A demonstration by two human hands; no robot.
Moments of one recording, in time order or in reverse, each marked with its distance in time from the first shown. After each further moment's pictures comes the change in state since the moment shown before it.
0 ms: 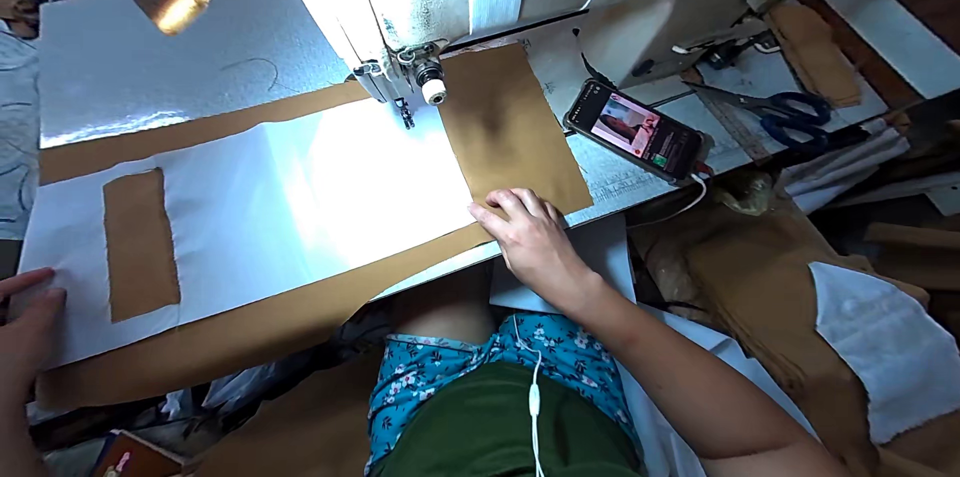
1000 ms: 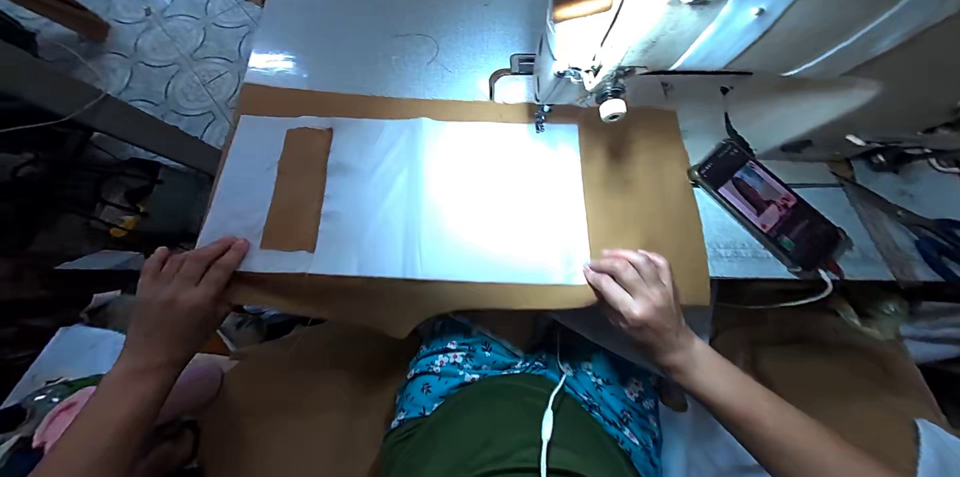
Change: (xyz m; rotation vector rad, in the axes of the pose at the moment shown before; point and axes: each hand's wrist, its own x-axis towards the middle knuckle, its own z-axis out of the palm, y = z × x) left_hand -0.131 -0.021 0.006 0.327 0.111 0.620; right_hand -0.030 0.026 0.009 -0.050 0.237 -0.407
